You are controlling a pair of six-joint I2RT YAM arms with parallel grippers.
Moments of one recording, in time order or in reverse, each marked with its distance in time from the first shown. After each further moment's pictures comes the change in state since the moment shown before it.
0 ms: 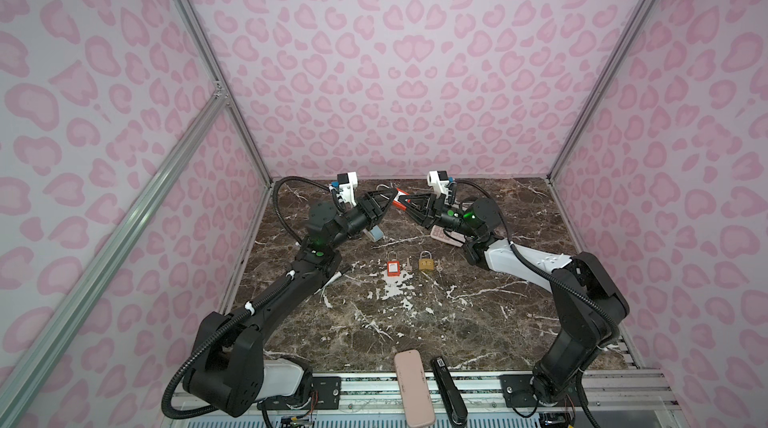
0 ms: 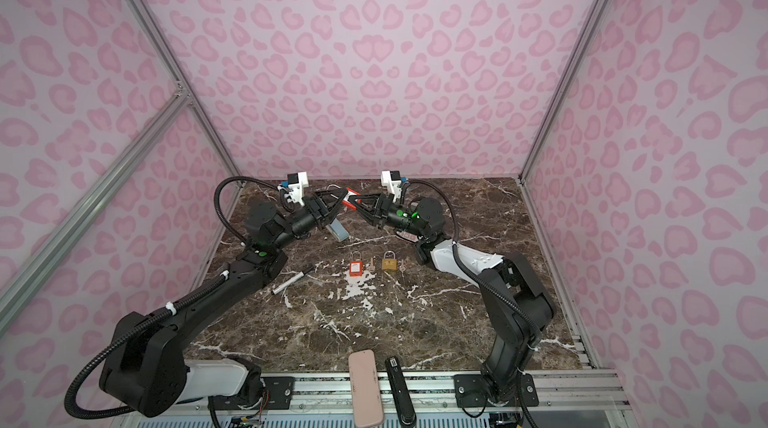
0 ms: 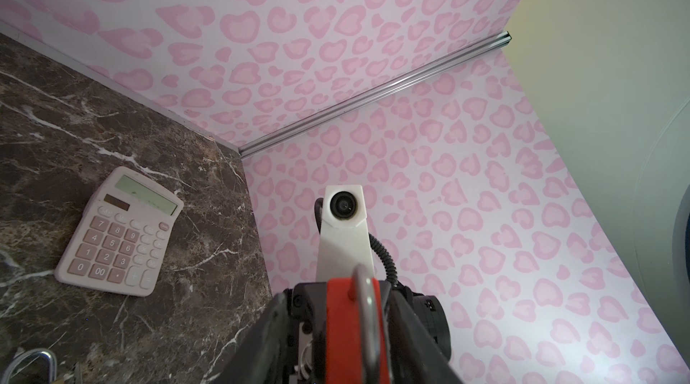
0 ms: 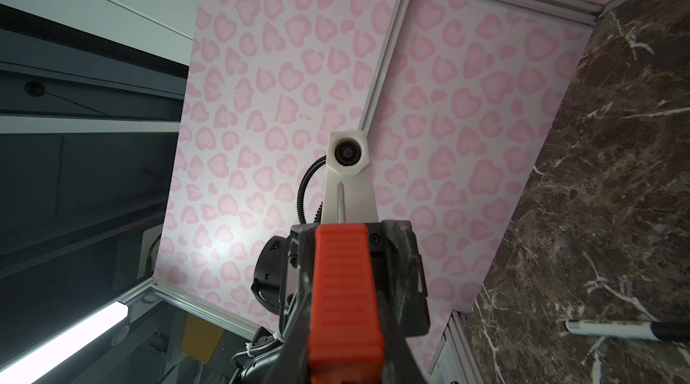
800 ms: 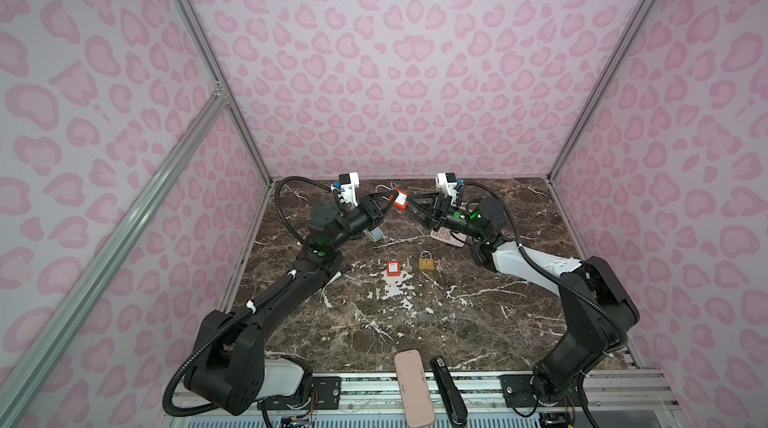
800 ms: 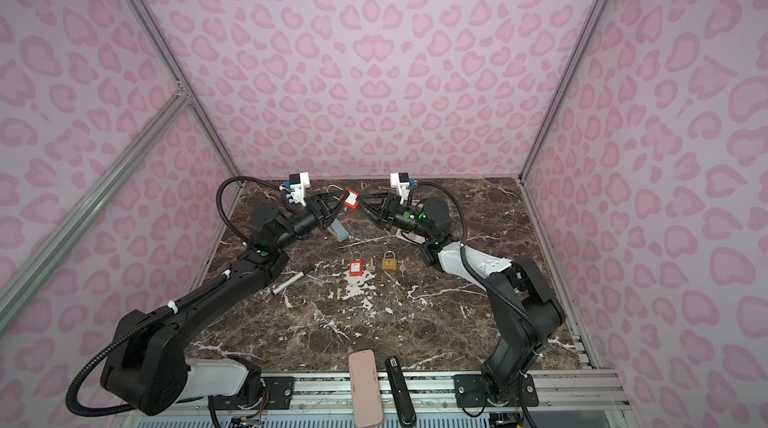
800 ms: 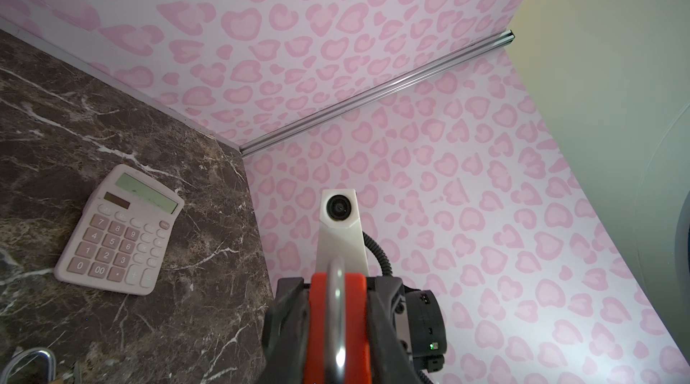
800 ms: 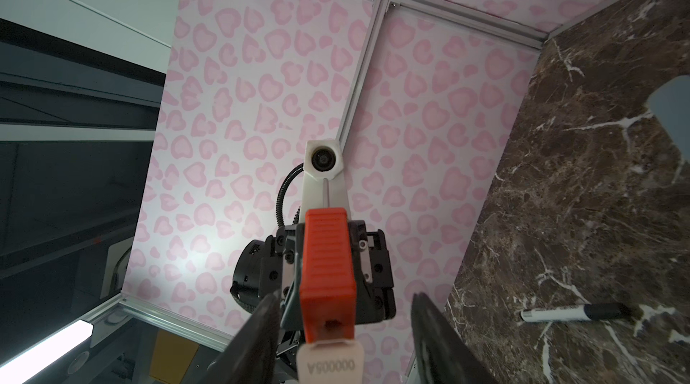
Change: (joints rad) left arm -0.006 0.004 0.001 0.002 -0.008 0.001; right arm -0.048 -0.050 -0.063 -0.067 0.003 -0.054
